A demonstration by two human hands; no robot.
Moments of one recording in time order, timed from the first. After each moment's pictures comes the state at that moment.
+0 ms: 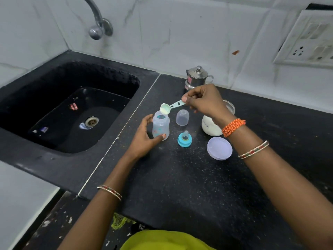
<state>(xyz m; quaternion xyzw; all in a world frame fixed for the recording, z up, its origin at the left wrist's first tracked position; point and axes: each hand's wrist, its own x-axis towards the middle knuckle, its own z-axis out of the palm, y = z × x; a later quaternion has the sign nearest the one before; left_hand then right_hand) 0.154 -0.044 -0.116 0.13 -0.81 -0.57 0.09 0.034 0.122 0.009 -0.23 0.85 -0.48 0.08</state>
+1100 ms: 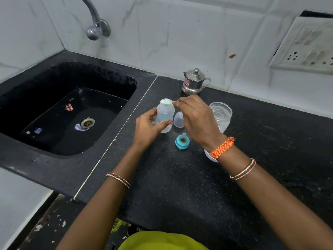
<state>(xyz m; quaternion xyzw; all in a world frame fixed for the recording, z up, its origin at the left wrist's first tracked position) 0.116 -0.033 -0.098 0.12 -0.79 -0.55 0.23 0.081 0.124 -0.007 -0.47 0.83 -0.18 -0.24</state>
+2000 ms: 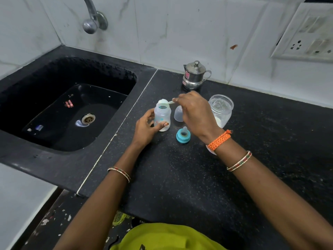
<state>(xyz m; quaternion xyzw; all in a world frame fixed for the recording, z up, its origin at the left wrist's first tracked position) 0.118 -0.044 -0.132 0.12 -0.79 -0.58 0.18 0.070 0.117 -0.024 -0.41 0.87 -0.19 -0.19</state>
